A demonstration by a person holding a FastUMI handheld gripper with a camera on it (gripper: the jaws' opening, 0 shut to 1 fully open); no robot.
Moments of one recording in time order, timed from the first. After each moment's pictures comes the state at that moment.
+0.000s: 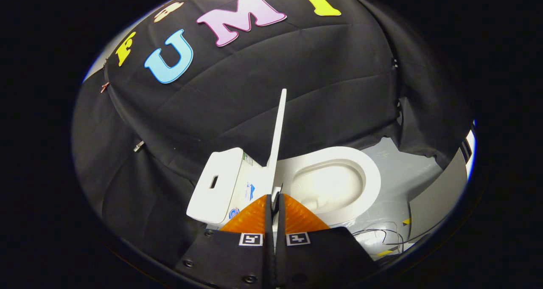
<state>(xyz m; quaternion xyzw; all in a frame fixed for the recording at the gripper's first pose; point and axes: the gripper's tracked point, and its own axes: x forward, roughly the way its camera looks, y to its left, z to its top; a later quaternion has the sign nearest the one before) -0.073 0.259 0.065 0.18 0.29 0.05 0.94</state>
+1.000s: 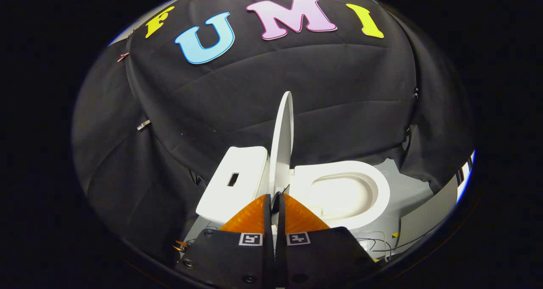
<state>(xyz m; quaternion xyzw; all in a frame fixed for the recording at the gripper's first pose) -0.072 0.376 0.098 0.09 0.28 0.07 0.95</state>
